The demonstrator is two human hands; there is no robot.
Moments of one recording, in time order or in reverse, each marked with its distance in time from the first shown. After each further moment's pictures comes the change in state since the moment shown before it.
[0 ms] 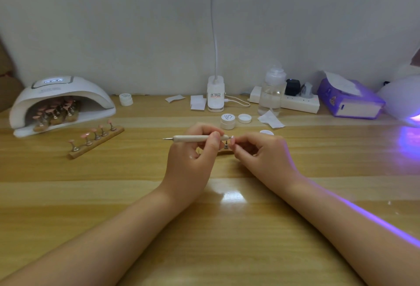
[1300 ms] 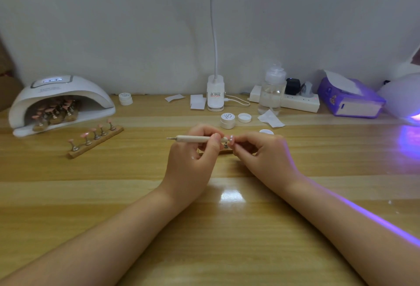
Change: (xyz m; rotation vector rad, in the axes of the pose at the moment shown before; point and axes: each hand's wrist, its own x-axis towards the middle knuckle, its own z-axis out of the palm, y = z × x) left_hand 0.000 -0.003 0.000 0.118 -0.017 0.019; right_hand 0.000 0.003 0.000 0.010 0.011 -0.066
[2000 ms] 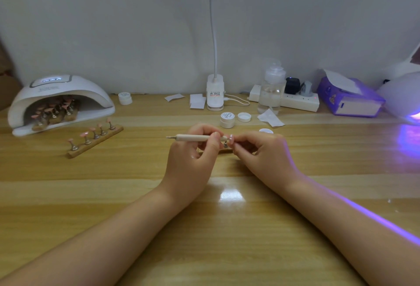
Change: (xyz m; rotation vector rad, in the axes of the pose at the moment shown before) left_hand 0.000 0.000 0.001 -0.010 0.006 -0.012; right_hand 0.000 0.000 -0.001 -0.017 0.014 -0.031
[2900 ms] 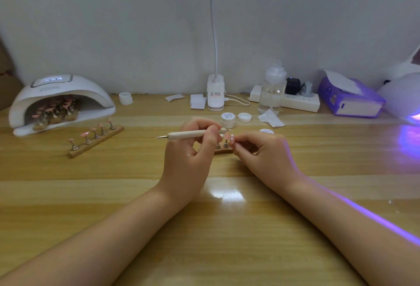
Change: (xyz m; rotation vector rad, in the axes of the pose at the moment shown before) left_hand 0.002 0.009 -0.003 -0.077 0.064 0.055; right_hand 0.000 -0.003 0.000 0.000 -0.001 0.040
